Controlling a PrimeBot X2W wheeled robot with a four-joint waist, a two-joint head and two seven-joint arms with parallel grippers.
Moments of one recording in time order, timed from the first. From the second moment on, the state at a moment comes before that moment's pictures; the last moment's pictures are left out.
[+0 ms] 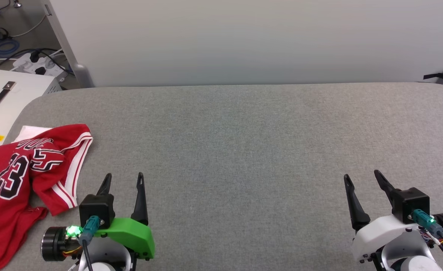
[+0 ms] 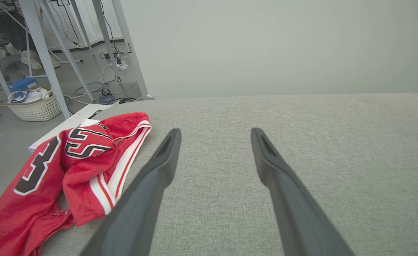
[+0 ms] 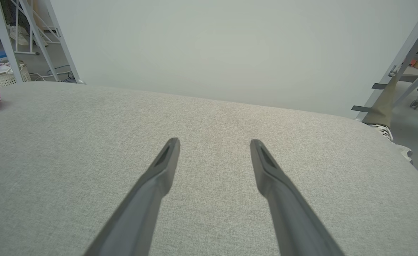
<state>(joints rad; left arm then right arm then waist) 0.01 0.04 0.00 0.00 -0.01 0.00 0.00 0.01 -0.04 0.00 0.00 0.01 0.13 0.00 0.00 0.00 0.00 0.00</state>
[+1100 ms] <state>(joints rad) 0.02 0.04 -0.01 -0.01 -0.03 0.02 -0.07 0.02 -0.04 -0.02 -0.02 0.08 0.13 -0.08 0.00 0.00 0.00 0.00</state>
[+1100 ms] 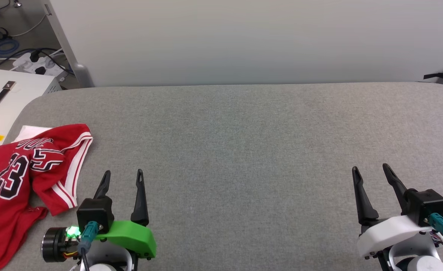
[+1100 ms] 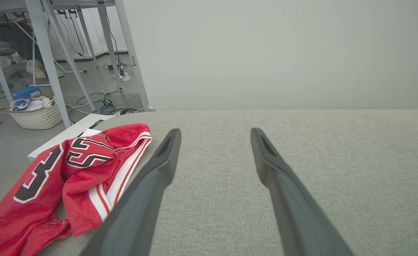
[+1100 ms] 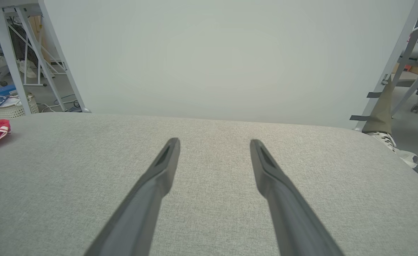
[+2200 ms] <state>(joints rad) 0.04 0.04 -0.03 0.00 -0.05 0.04 -0.14 0.04 -0.04 -0.03 -0.04 0.13 0.13 -0.14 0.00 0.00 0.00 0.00</state>
